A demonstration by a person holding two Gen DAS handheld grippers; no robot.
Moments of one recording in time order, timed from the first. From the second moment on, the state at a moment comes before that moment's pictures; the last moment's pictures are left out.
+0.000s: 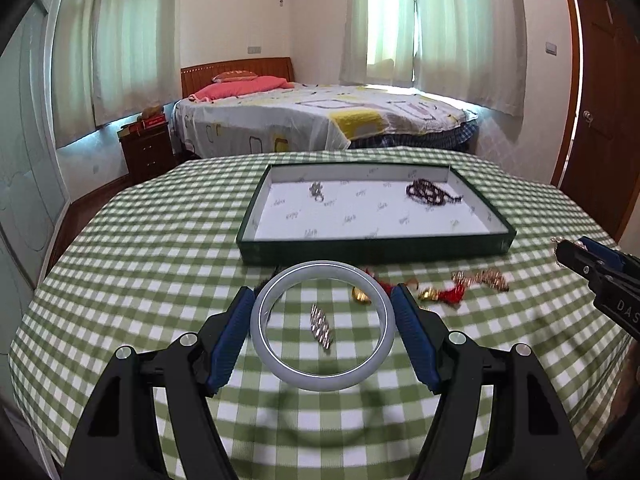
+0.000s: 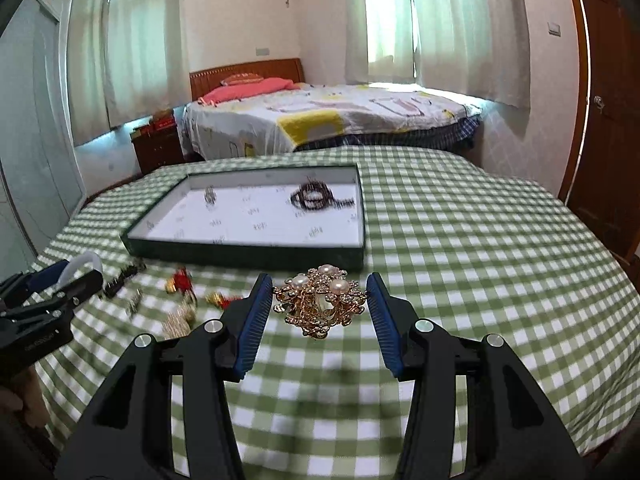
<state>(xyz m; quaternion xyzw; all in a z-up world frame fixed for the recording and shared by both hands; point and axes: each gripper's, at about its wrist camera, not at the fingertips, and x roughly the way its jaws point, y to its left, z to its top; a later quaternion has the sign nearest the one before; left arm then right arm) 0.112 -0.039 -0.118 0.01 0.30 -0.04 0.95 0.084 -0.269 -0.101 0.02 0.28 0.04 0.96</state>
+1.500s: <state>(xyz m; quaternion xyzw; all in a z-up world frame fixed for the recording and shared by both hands) 0.346 -0.070 -0.156 0.03 0.40 -0.06 0.91 0.322 -0.218 -0.150 0.04 0.39 0.10 0.92</state>
